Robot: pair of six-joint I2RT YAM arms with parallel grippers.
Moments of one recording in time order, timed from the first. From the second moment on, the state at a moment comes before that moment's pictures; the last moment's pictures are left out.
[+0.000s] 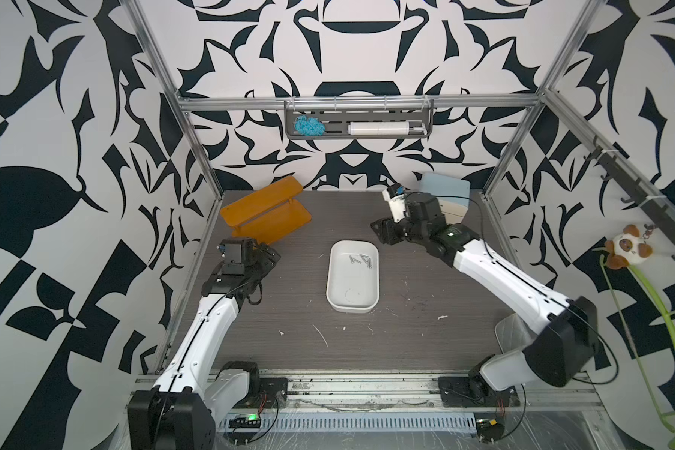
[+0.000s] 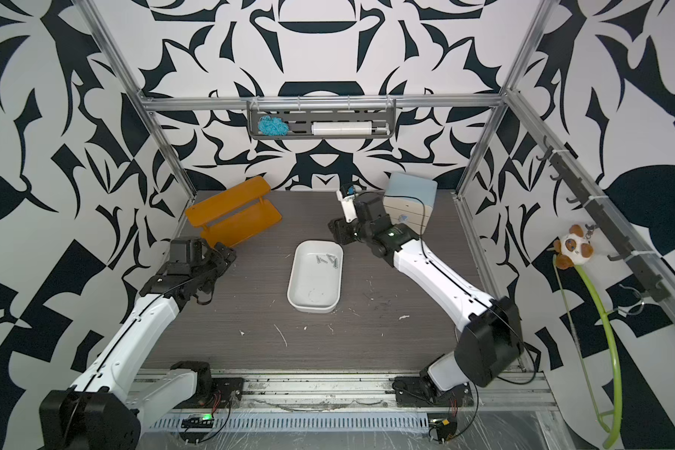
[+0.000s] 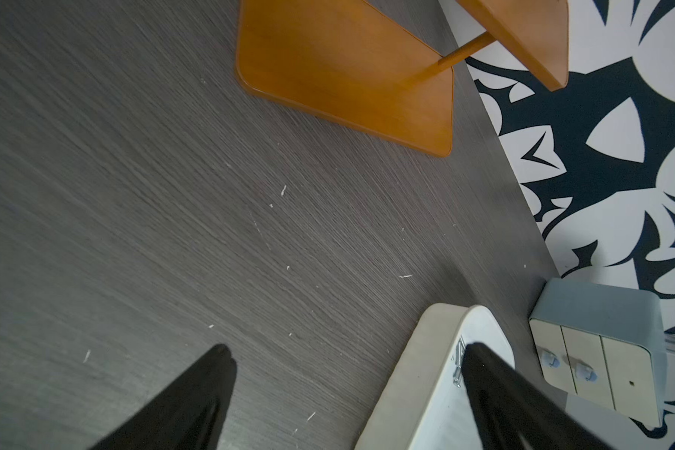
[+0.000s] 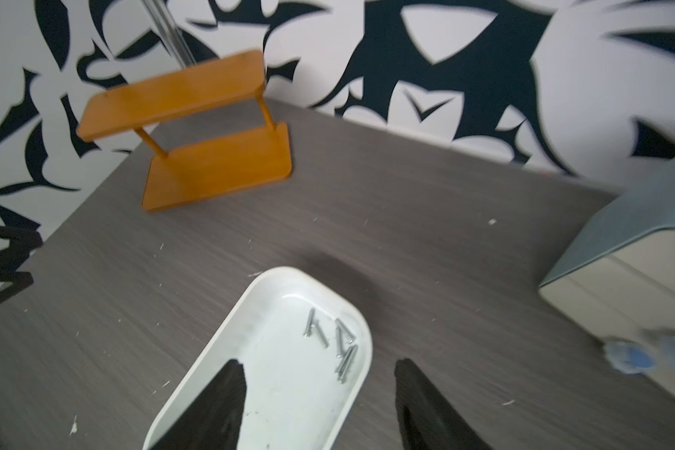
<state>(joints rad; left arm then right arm) -0.08 1.02 0.78 -0.53 0.05 -0.91 0.61 1.56 1.36 -0.46 -0.05 0.11</state>
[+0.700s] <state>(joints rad) -0.08 0.97 0.75 -0.49 0.09 -0.86 0.72 2.01 1.55 -0.67 0.05 -0.02</state>
